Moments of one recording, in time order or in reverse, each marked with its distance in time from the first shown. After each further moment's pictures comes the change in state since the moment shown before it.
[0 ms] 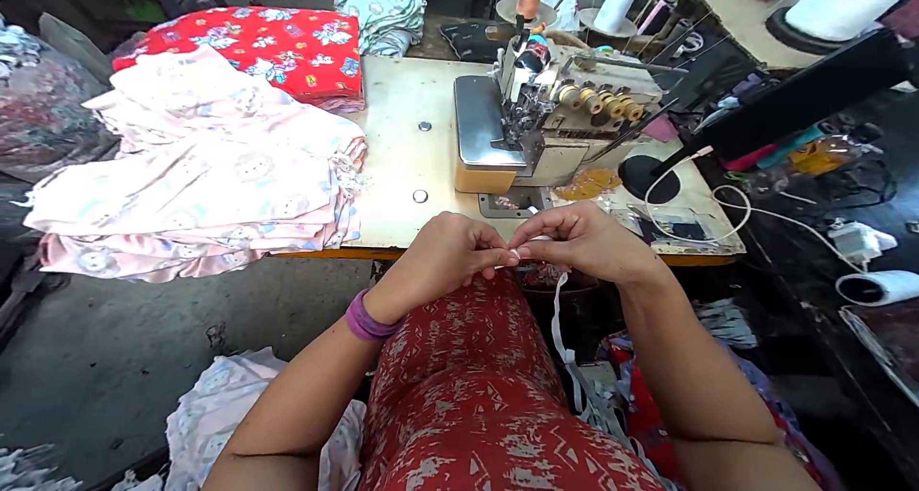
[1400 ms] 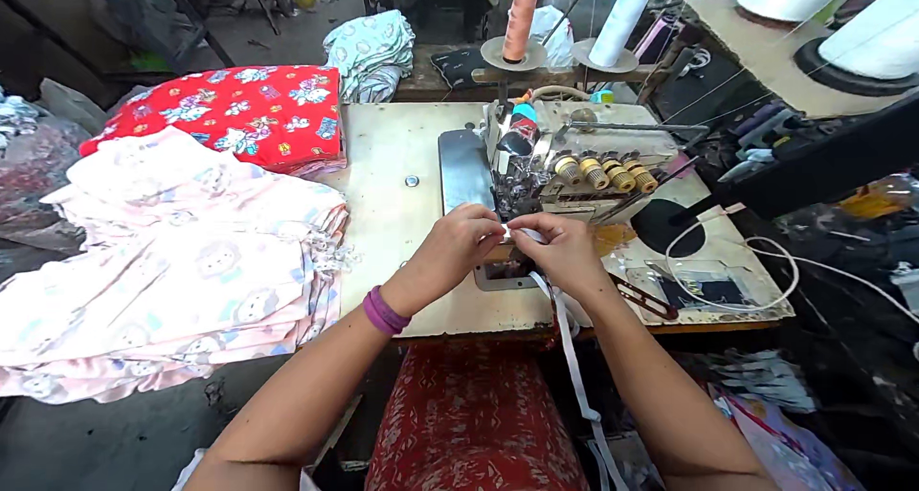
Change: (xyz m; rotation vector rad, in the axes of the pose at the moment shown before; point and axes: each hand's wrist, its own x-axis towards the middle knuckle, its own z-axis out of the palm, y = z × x) left_hand 0.138 -0.063 -0.024 0.389 0.227 0.451; right_hand 0.088 0.058 -0.040 -0.313 0.581 0.015
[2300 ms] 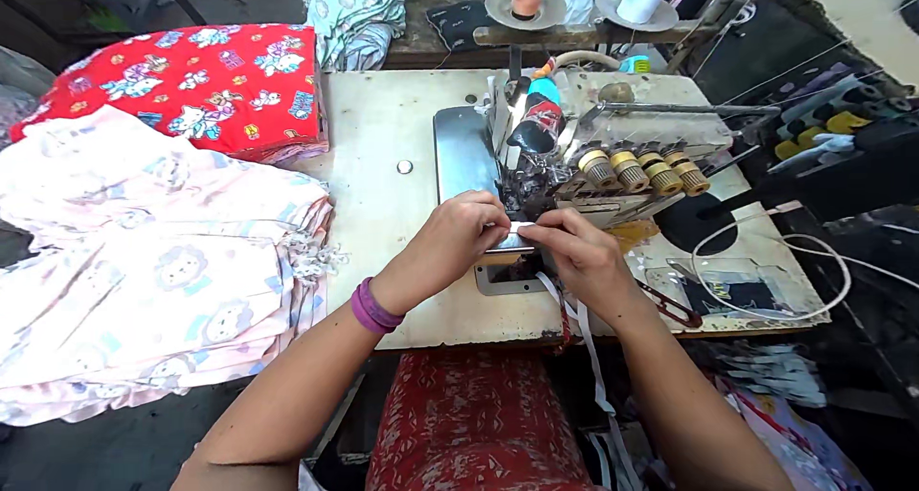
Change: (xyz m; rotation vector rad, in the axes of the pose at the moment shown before) left_hand 0.019 -0.018 -0.001 -0.066 -0.127 -0.107; right_hand 0.004 0.048 -0.003 -0.314 0.046 -0.494
